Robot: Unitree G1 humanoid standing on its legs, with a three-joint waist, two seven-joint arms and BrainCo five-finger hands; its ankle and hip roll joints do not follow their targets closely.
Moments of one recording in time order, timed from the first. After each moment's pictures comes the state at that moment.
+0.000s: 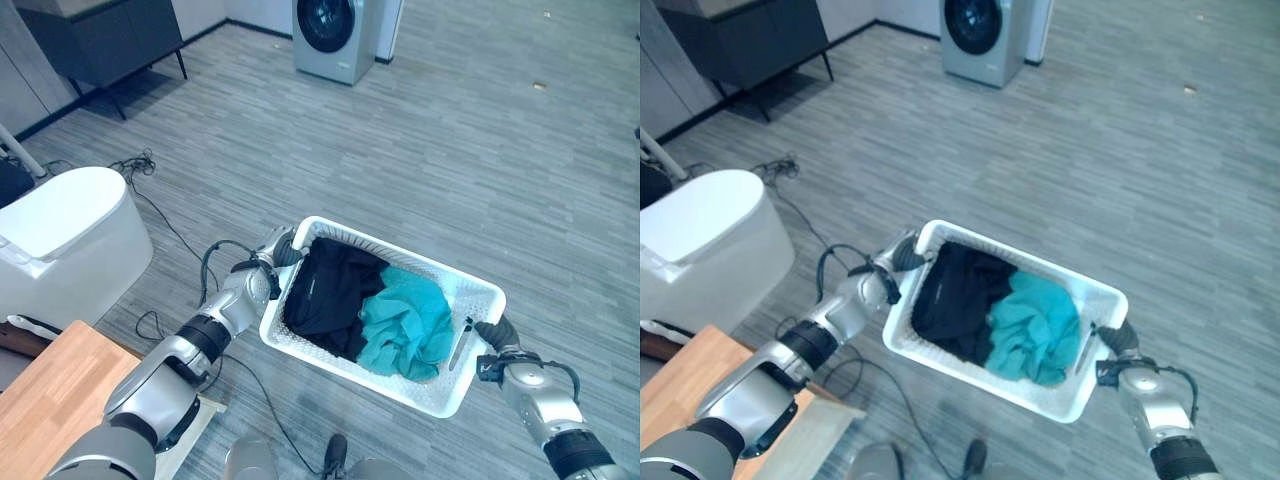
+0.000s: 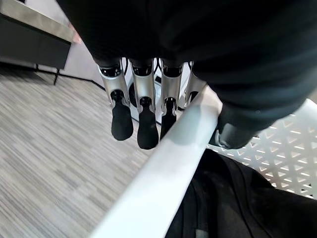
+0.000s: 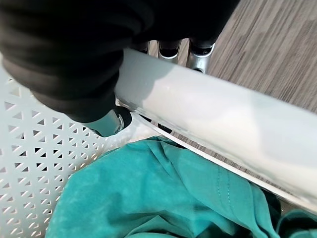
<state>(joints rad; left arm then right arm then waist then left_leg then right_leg) -0.78 0.40 -0.67 0.65 0.31 0.11 0.15 -0.09 -0.59 0.14 0.38 0.44 0.15 -0.19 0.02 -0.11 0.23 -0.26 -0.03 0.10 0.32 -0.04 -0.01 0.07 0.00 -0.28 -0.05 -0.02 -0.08</state>
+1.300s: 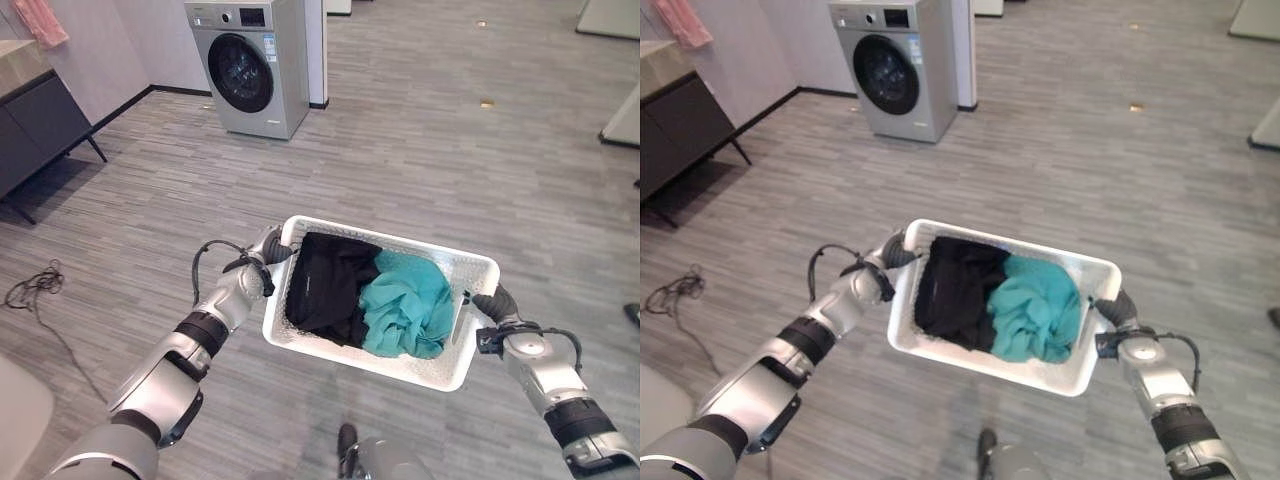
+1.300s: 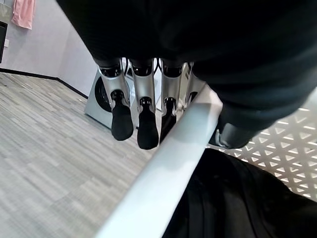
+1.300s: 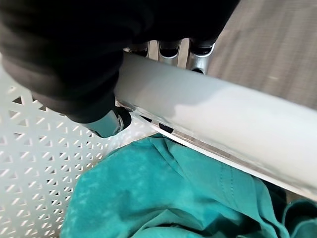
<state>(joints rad) -0.78 0.42 -0.61 0.74 0.24 0.11 0.16 -0.22 -0.62 0.21 0.37 0.42 0.18 -0.17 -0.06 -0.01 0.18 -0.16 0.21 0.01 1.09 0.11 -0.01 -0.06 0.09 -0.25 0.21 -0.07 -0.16</state>
